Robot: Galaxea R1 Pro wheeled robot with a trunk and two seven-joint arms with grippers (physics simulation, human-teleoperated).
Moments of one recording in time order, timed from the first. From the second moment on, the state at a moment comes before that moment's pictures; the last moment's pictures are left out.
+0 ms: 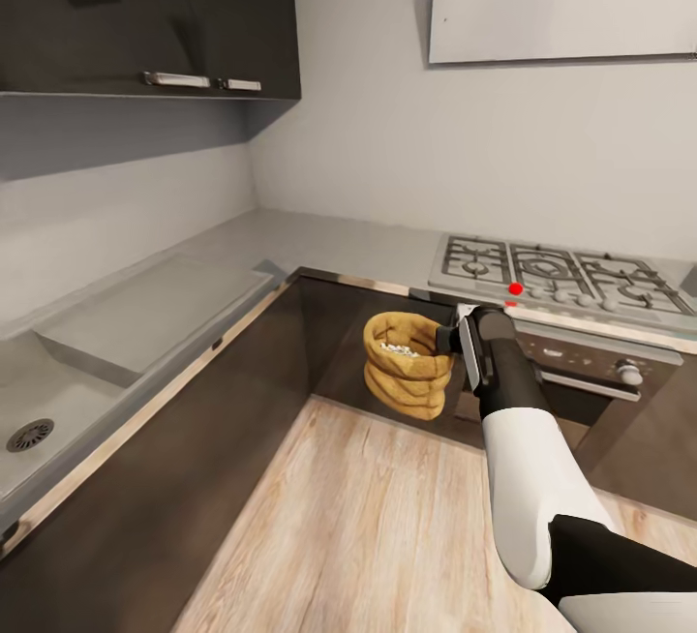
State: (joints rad) left arm 0.00 -0.03 0.01 -0.05 0.24 -0.12 0.01; right arm -1.01 0.17 -0.25 -0.99 0.27 1.01 -0.05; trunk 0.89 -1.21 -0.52
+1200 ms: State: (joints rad) left arm 0.00 -0.03 0.01 -0.05 0.24 -0.12 0.01; right arm -1.01 0.17 -0.30 -1.03 0.27 1.02 -0.05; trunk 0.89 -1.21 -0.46
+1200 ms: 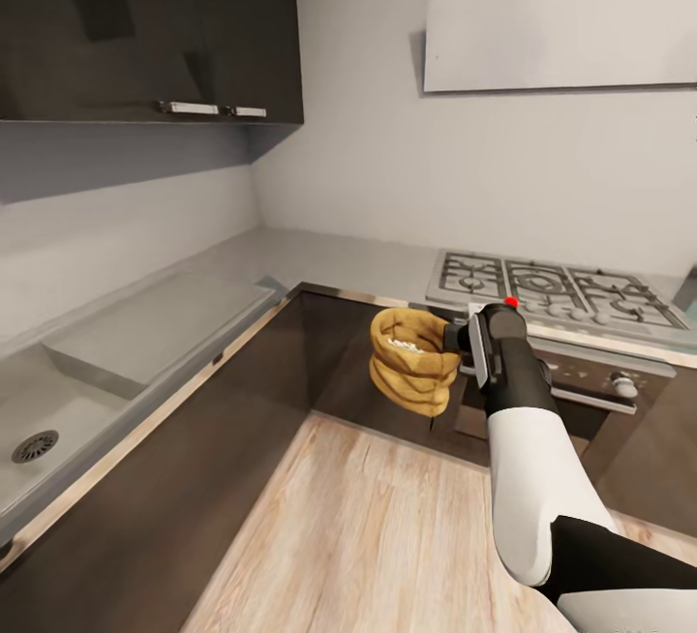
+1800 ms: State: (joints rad) left arm 0.00 -0.03 0.01 -0.05 0.24 -0.12 0.01; right arm -1.01 0.17 -0.30 -1.03 0.27 1.02 -0.05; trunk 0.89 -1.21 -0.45
